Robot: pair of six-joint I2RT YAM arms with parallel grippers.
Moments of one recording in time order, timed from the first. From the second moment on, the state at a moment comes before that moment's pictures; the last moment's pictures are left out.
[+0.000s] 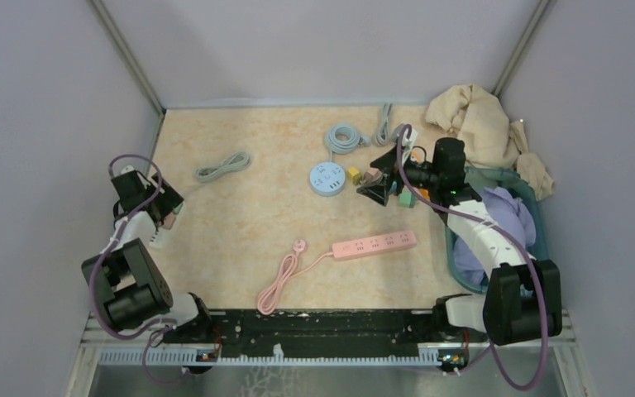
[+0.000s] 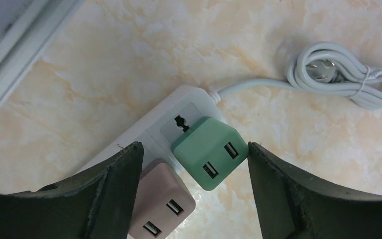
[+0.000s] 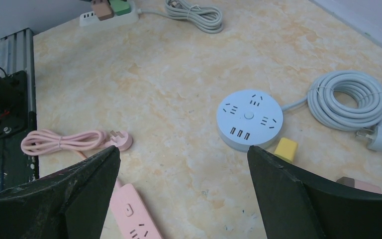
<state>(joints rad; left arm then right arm) 0.45 1.37 0.71 -0.04 0.06 -0.33 0.15 1.25 0.81 0.16 -0.99 -0.11</state>
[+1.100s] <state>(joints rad) 0.18 1.35 0.73 -0.31 -0.11 -0.33 0.15 1.25 0.81 0.16 -1.00 -0.13</state>
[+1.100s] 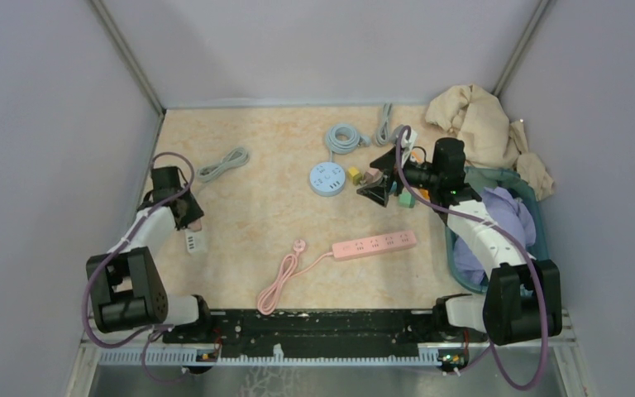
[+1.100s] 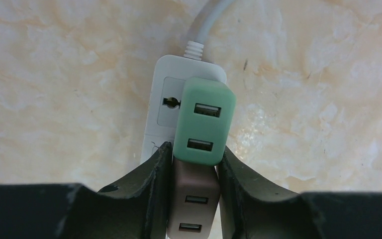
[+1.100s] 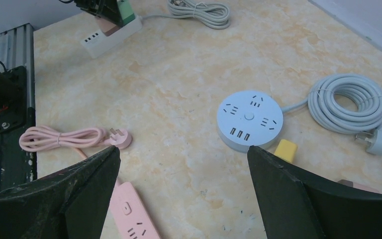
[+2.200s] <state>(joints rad) -0.53 1.50 0.95 -0.42 -0.28 -0.95 0.15 1.25 0.81 0.12 -1.01 -0.17</state>
